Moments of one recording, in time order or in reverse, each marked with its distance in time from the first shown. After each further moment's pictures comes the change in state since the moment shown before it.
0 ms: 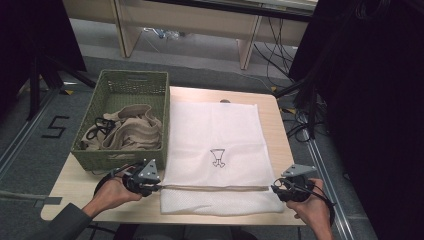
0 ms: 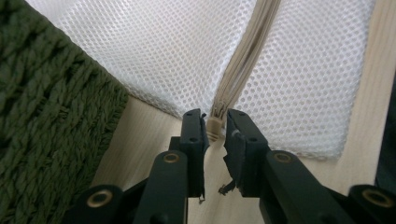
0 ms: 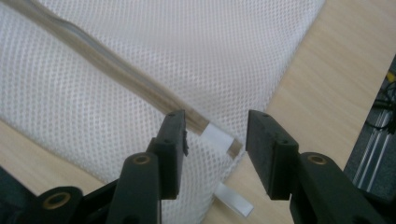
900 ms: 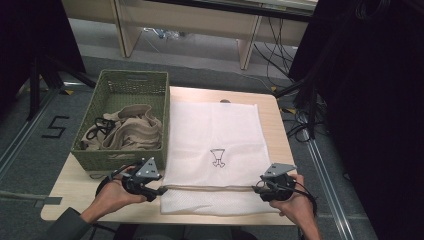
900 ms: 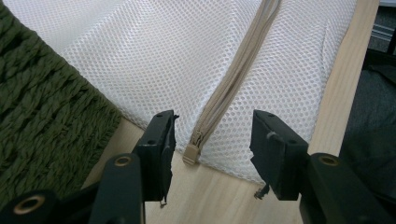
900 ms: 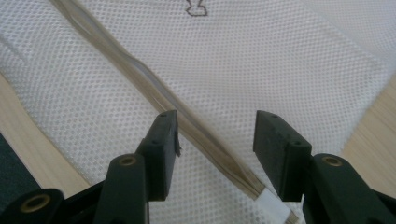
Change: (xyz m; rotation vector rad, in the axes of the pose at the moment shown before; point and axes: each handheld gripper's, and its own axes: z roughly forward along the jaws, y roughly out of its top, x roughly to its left) left arm -0.013 0.011 -0.014 -0.081 0.002 -0.095; right arm 0.030 0.025 0.020 -0.061 0.119 -0.117
